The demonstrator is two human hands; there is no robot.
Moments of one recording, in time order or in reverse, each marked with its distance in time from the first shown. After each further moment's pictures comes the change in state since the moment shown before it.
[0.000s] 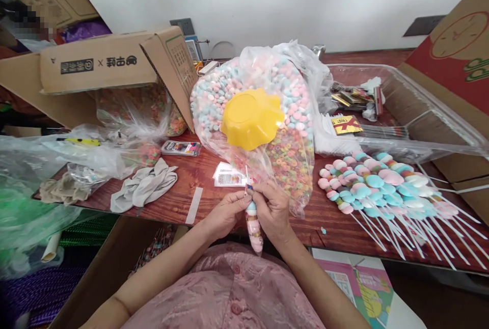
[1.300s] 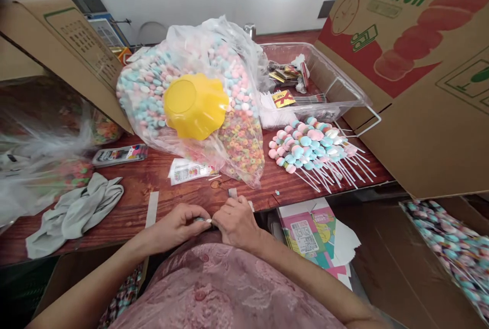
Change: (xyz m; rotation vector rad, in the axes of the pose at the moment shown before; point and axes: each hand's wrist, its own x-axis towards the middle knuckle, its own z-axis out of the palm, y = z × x) left_hand -0.033 0.028 -0.018 1.201 -0.371 -0.228; right_hand -0.070 0.001 -0.023 -0.496 -0.382 -0.285
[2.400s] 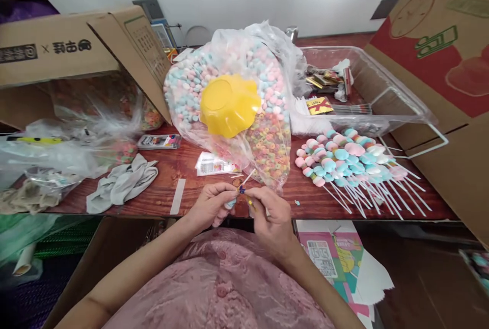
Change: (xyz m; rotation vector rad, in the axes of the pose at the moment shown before) left_hand 0.028 0.022 0.026 -0.849 0.435 -0.136; right_hand 0.016 -0.004 -0.046 0.458 0.332 0.313
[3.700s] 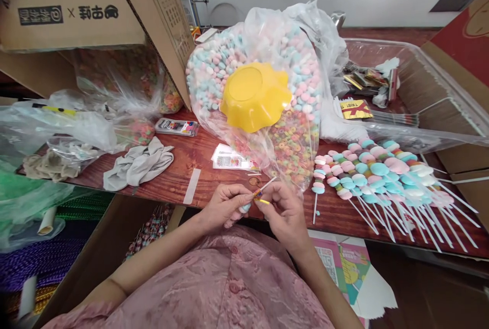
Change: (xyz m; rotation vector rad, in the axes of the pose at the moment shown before) left_hand -0.005 -0.015 -0.015 -0.074 -0.044 0.036; right_hand 0.010 0.010 0.018 0.312 -0.196 0.347
